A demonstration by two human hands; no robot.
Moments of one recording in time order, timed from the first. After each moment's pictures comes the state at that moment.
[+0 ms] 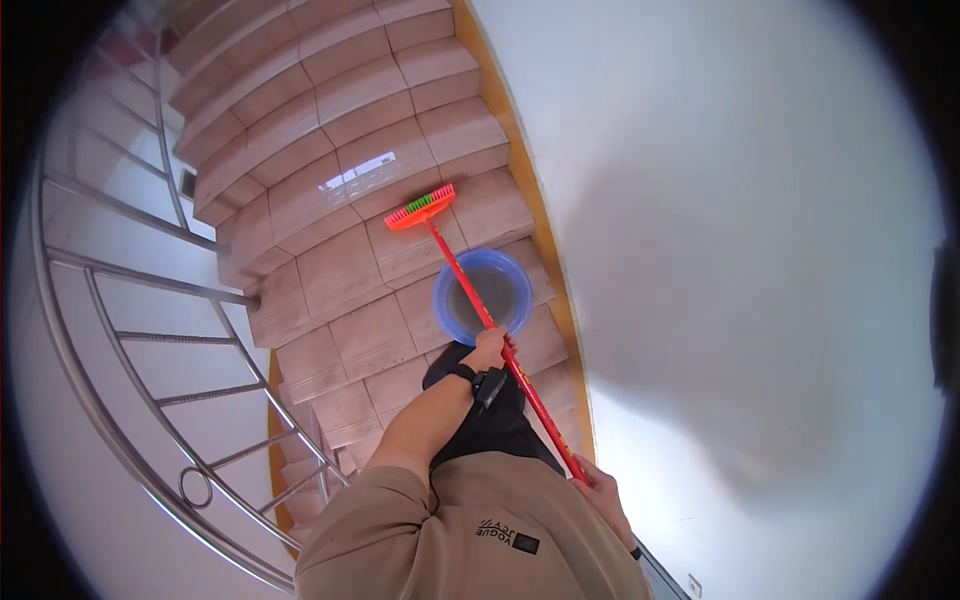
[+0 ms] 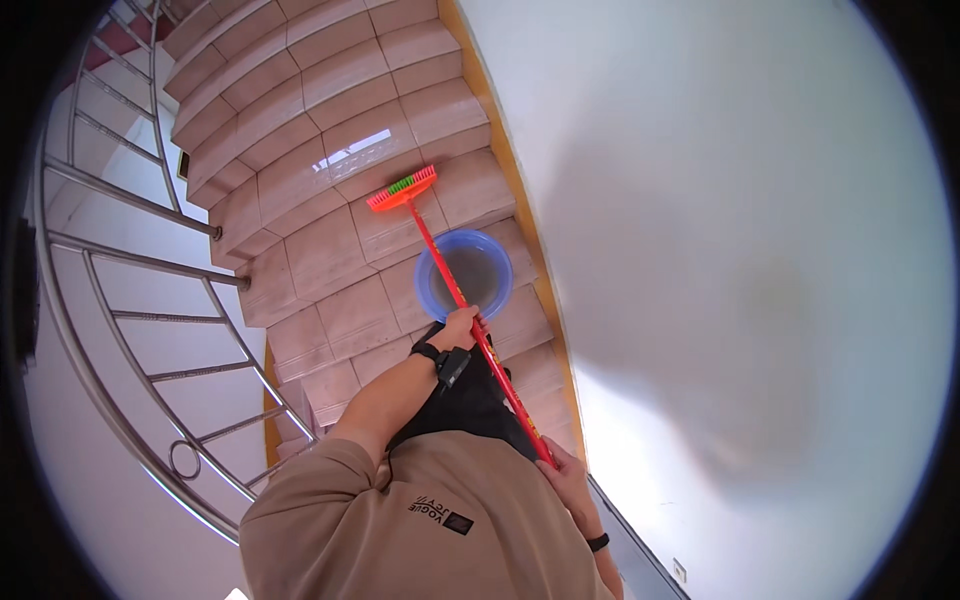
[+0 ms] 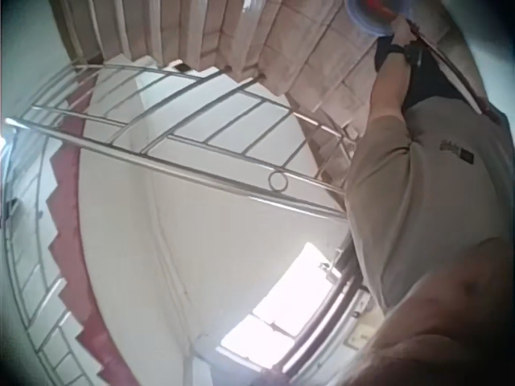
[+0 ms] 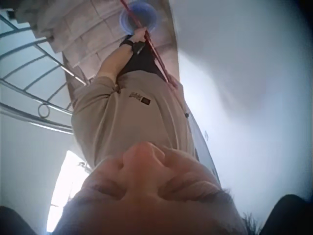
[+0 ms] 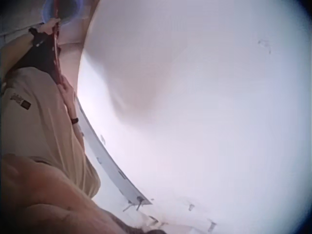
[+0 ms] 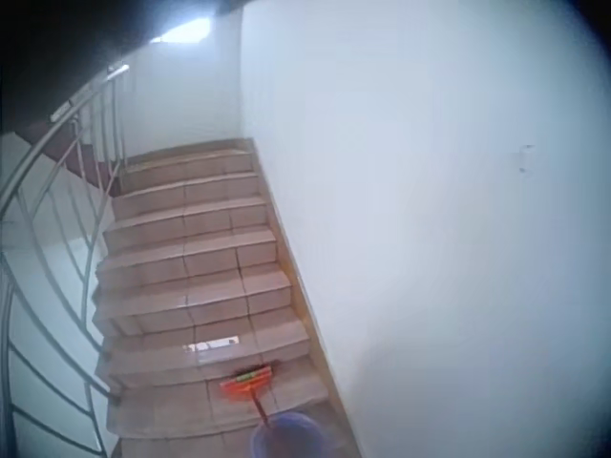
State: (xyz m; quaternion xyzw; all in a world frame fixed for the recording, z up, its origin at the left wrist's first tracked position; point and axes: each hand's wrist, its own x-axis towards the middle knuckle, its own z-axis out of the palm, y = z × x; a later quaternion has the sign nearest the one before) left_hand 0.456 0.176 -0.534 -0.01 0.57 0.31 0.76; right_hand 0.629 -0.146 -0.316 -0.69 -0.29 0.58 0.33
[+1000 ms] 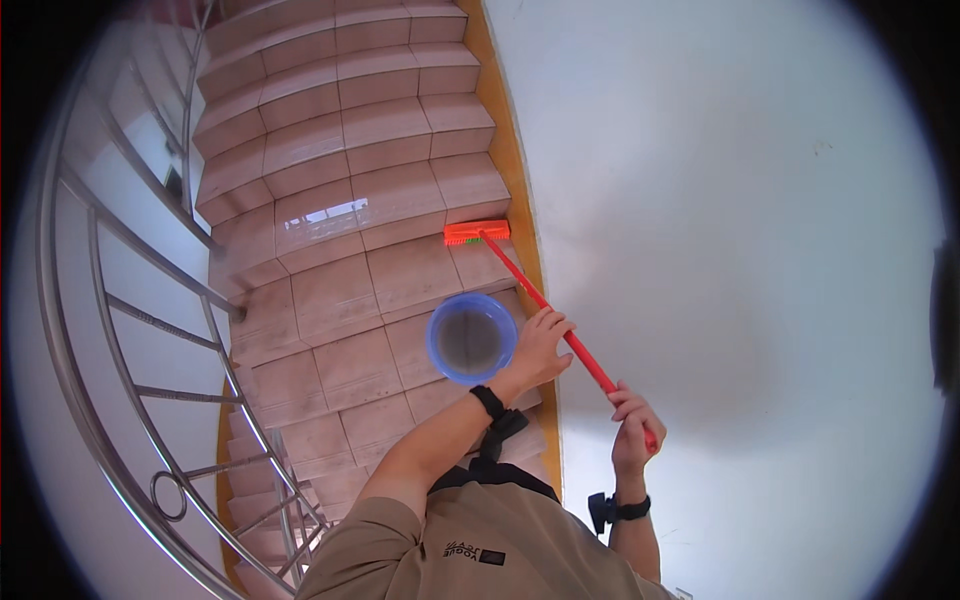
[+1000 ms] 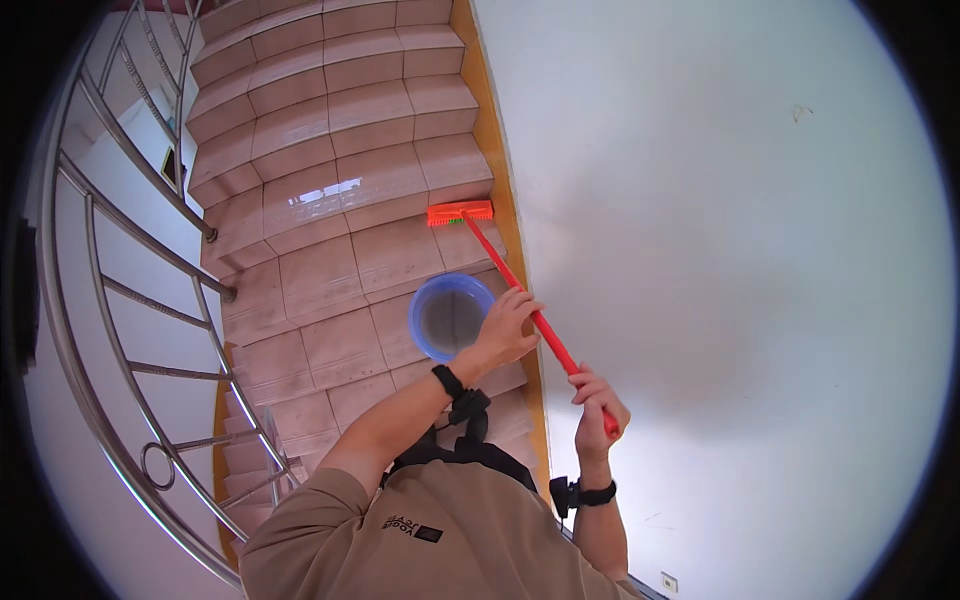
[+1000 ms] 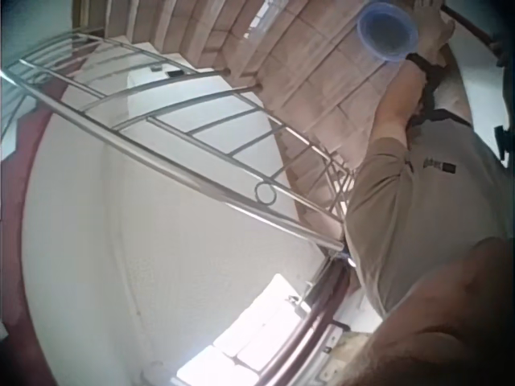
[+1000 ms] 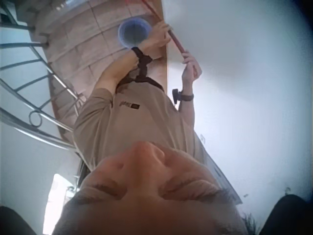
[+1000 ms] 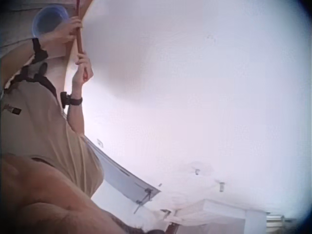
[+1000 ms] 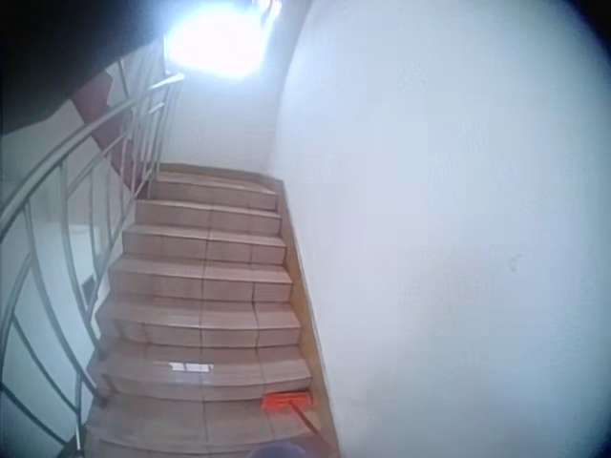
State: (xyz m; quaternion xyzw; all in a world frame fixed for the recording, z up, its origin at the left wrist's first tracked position) left_hand 0.474 0.182 -0.339 0.75 0.37 0.43 0.34; right_hand 0.587 0.010 -0.213 -0.50 -0.55 0.22 0.63
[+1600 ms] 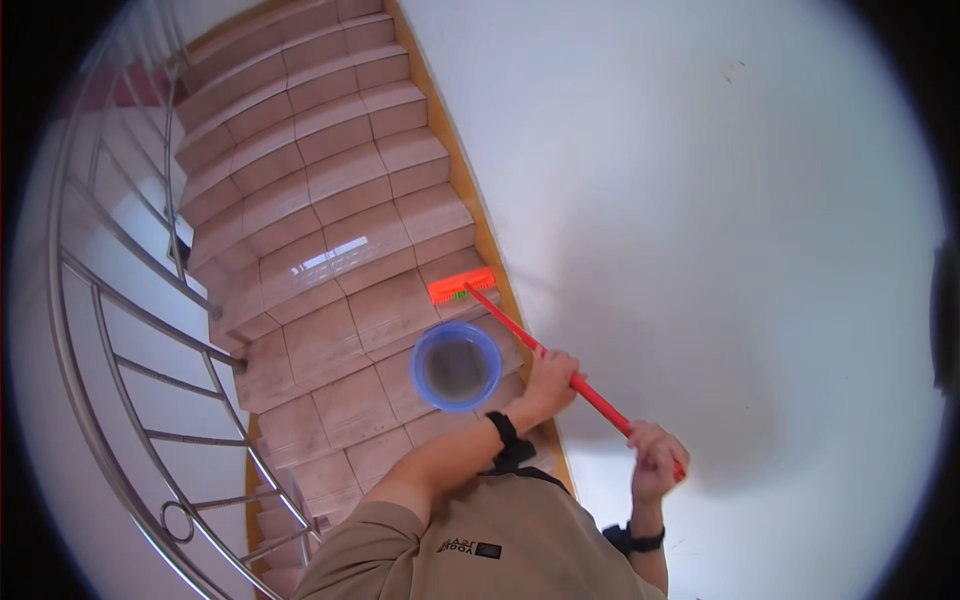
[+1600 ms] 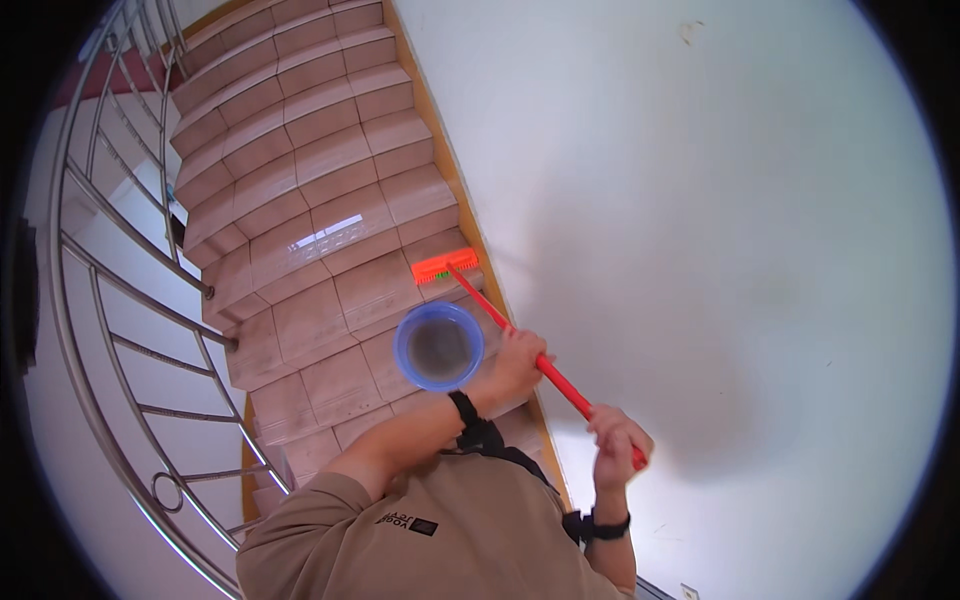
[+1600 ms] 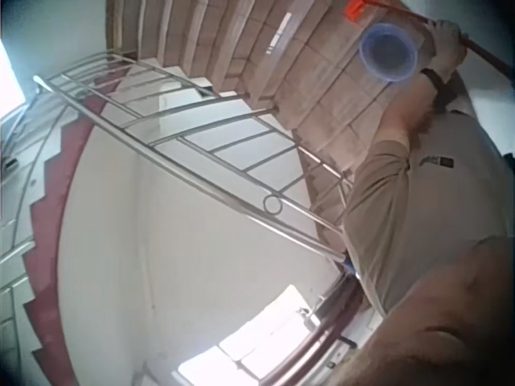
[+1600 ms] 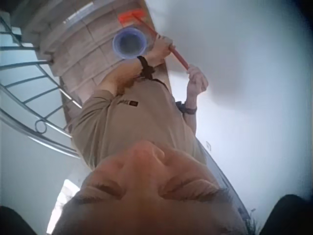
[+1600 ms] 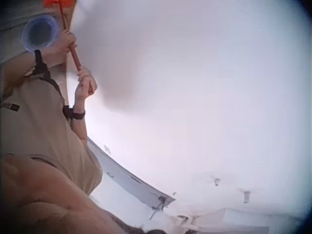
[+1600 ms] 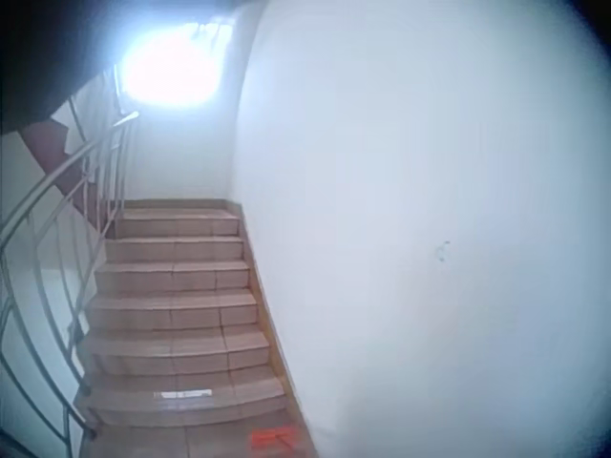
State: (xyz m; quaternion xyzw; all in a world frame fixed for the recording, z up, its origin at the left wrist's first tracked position) left_hand 0.578 0.141 -0.345 0.84 0.31 0.34 0.27; right_hand 0.668 -0.044 -0.190 -0.45 -0.47 0.21 0.73
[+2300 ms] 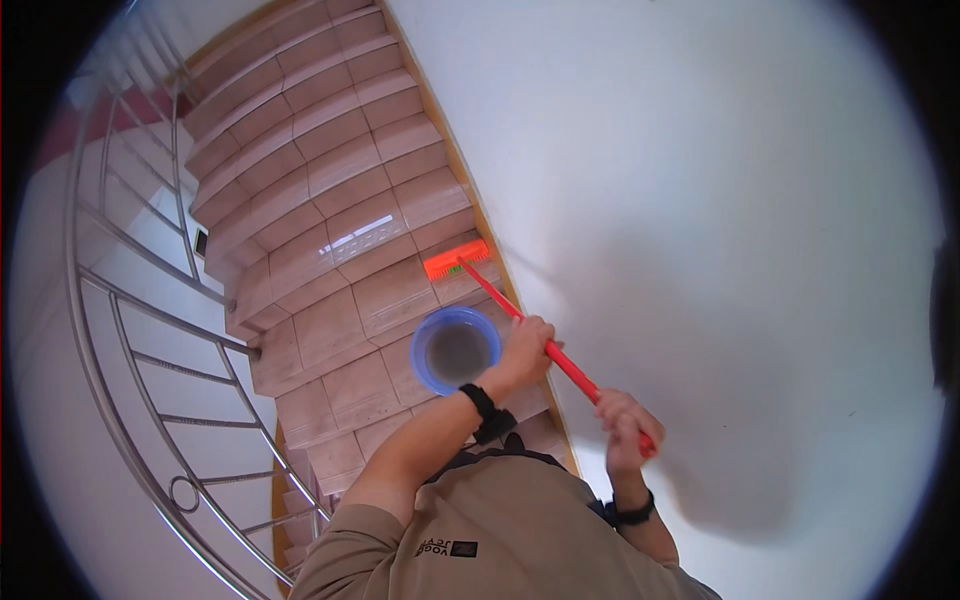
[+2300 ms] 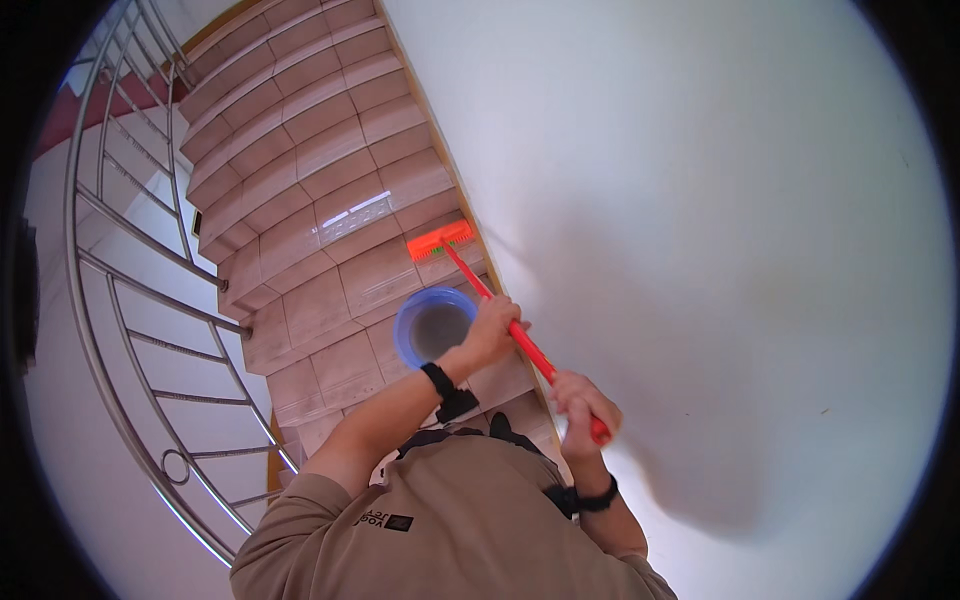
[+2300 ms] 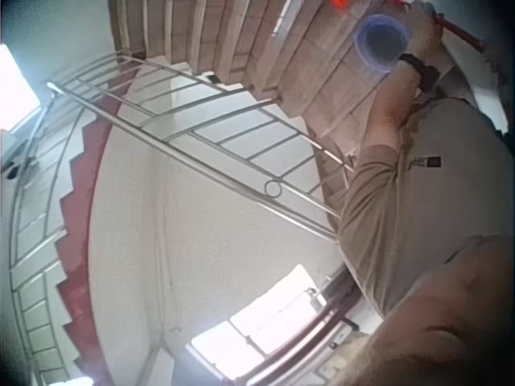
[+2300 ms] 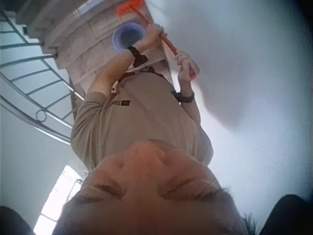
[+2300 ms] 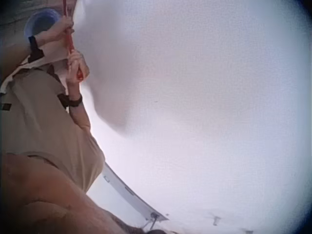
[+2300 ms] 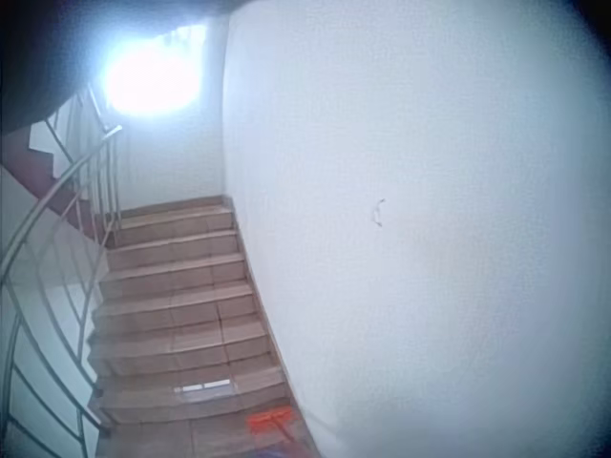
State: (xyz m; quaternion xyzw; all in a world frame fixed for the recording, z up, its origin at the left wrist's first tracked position) left_hand 0.602 0.180 -0.336 0.85 0.35 0.28 0.27; right_hand 0.719 -0.003 -0.211 -0.43 -0.48 0.24 0.73
